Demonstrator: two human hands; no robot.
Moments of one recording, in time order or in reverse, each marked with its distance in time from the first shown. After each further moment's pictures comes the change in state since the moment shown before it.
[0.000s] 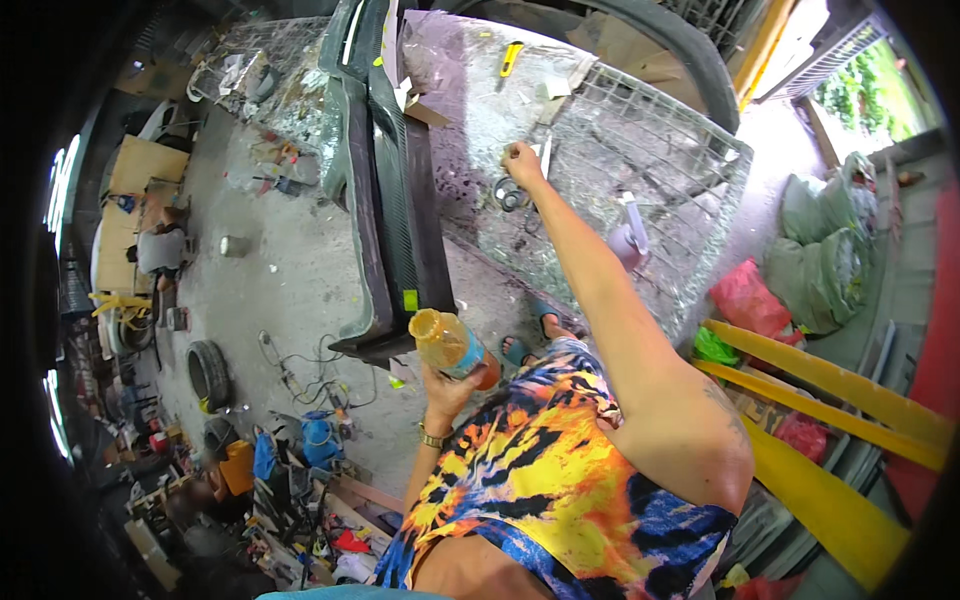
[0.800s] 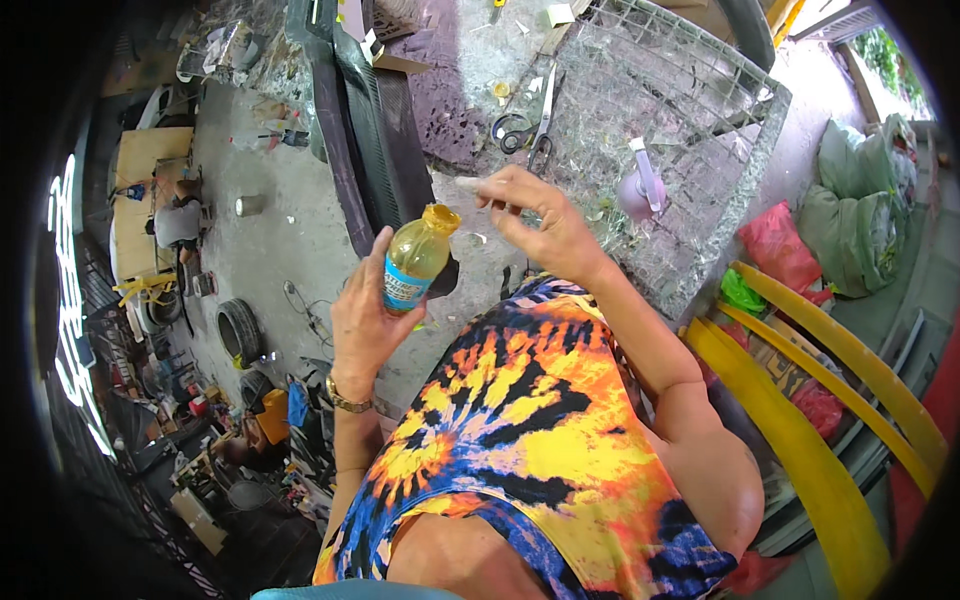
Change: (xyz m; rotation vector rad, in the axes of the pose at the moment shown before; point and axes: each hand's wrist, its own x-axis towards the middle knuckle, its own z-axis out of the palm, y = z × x) left_hand 0.091 0.149 -0.012 1.297 -0.267 0.222; right_hand -0.250 -0.203 -0.068 0.162 -0.428 -0.304
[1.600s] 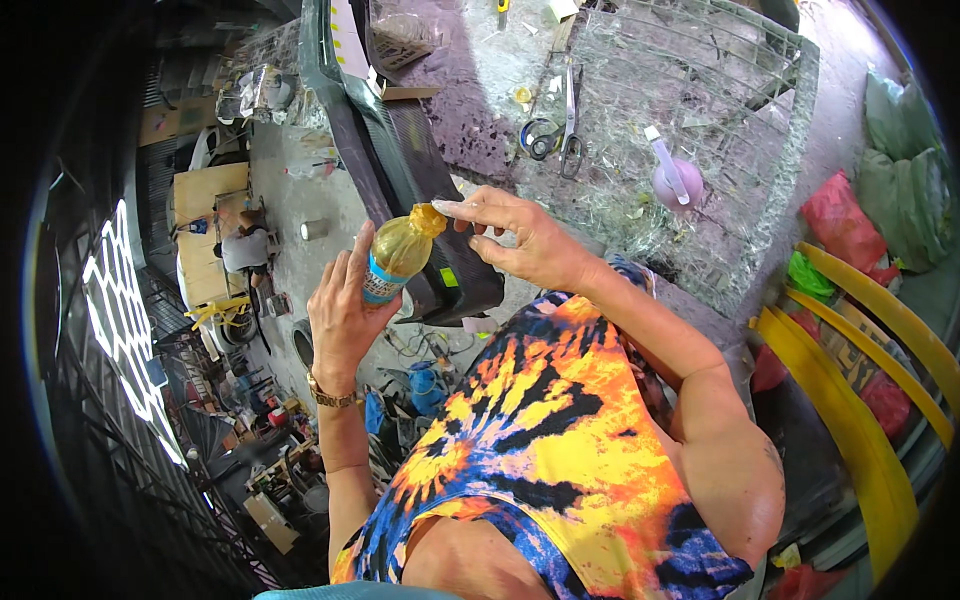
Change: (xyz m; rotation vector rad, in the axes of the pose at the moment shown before) left_hand 0.040 -0.003 -0.064 0.412 -0.085 0.190; right_hand 0.009 0.007 0.028 0.141 -0.022 -0.104
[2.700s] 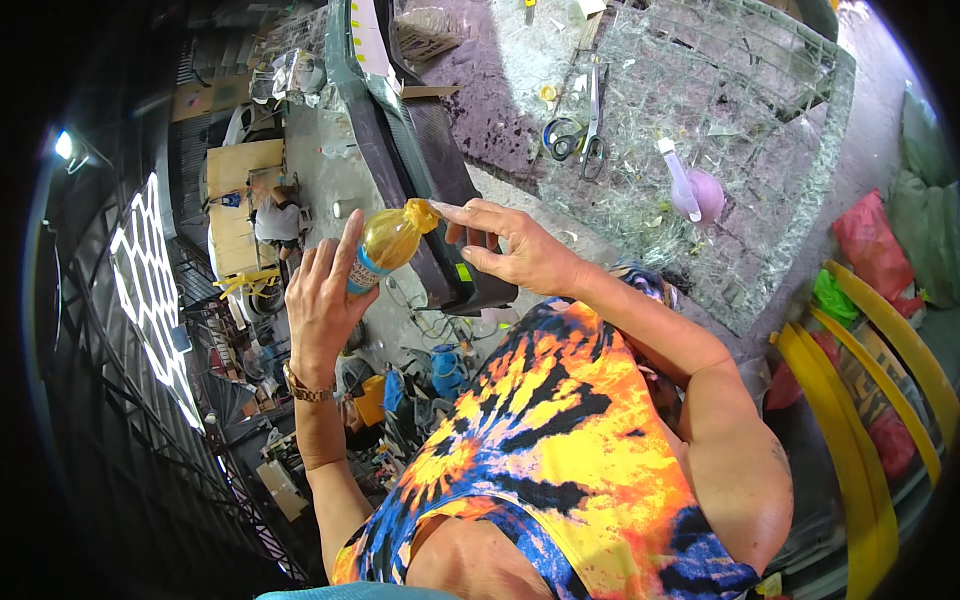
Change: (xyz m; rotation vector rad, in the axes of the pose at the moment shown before) left_hand 0.013 0.005 -0.056 0.330 -0.116 0.012; right_hand 0.009 0.004 0.013 0.171 -0.042 -0.095
